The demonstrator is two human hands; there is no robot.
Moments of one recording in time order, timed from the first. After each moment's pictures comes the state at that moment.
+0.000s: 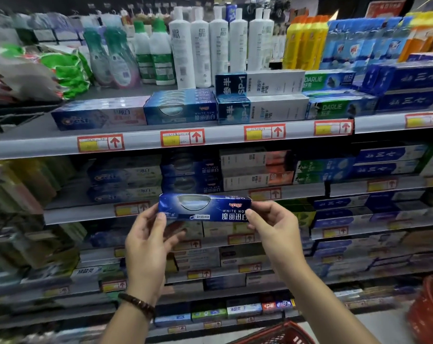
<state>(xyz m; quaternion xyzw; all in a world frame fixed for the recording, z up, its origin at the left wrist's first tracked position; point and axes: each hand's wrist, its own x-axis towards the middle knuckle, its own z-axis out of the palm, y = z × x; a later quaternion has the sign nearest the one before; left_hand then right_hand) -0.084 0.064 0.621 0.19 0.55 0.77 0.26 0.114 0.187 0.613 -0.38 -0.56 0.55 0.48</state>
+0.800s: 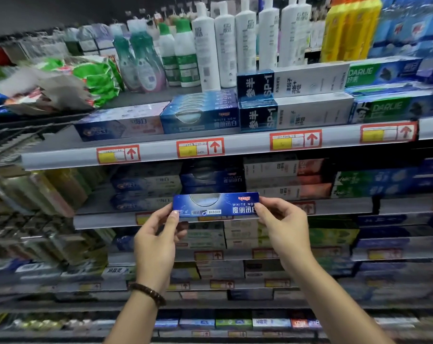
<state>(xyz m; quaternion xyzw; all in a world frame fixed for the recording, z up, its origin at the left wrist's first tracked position) -0.128 0.109 0.610 0.21 0.63 0.73 0.17 0.062 0.255 0.608 -0.37 -0.58 0.56 0.47</state>
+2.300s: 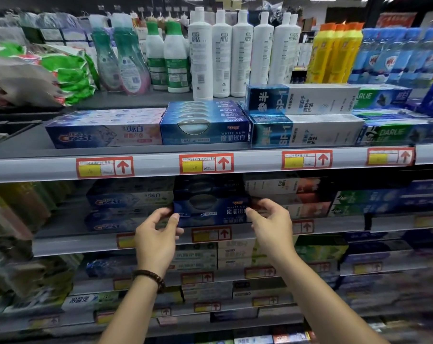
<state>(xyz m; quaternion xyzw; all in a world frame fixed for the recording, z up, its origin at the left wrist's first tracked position) -0.211 0.175 0.580 0.25 0.71 0.64 0.15 -0.007 0.304 0.599 -0.50 -0.60 0.45 0.43</state>
